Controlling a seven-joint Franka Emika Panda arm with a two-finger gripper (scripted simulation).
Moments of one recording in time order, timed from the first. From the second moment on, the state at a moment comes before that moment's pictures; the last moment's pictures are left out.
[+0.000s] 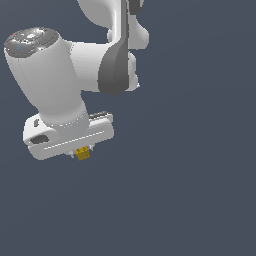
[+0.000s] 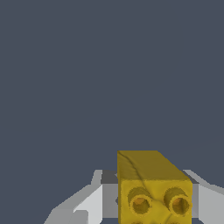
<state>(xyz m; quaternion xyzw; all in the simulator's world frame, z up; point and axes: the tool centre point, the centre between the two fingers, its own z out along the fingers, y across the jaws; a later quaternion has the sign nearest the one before) 0.114 -0.138 0.257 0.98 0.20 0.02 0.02</state>
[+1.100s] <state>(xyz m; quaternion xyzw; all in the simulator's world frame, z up) 0.110 -0.195 0.430 1.00 0.06 0.04 0.04</state>
